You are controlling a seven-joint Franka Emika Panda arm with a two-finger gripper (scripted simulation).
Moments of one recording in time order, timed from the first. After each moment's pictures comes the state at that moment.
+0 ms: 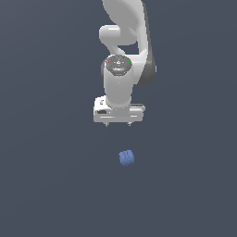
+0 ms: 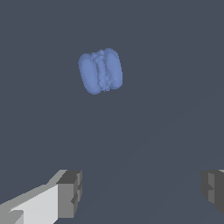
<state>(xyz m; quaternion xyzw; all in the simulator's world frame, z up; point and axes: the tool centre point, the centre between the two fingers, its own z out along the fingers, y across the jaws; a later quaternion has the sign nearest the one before) -0.016 -0.002 0.166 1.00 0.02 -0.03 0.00</state>
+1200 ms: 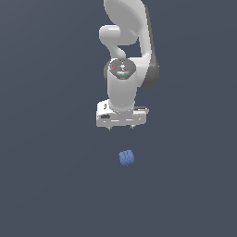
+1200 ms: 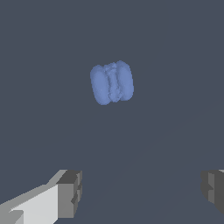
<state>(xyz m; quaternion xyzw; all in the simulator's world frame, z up) 0.001 0.011 0.163 1.00 0.04 -0.02 0.00</state>
